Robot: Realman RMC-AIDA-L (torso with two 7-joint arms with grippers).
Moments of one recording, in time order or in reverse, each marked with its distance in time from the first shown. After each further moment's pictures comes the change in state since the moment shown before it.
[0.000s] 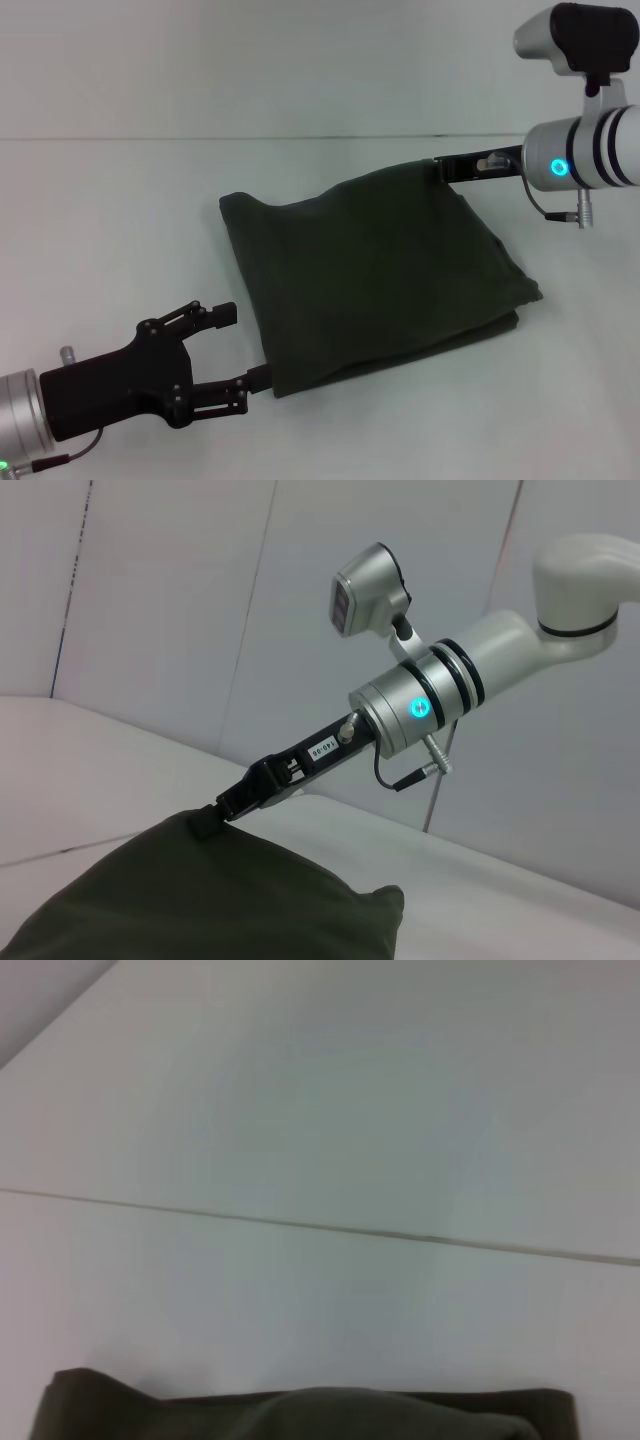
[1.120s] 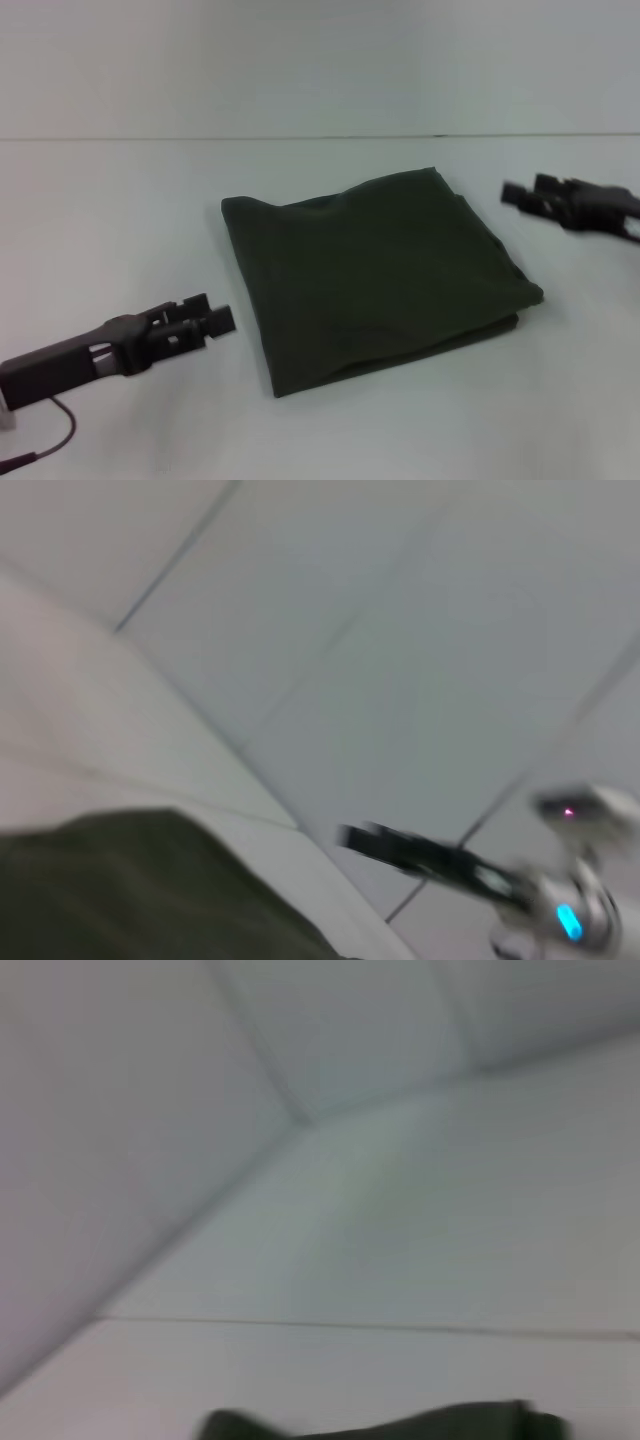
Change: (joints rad) left arm -0.024 0.038 -0.123 -0.003 0.024 0.084 -0.563; right arm -0.486 -0.014 0.104 -0.211 0.619 -0.434 -0.677
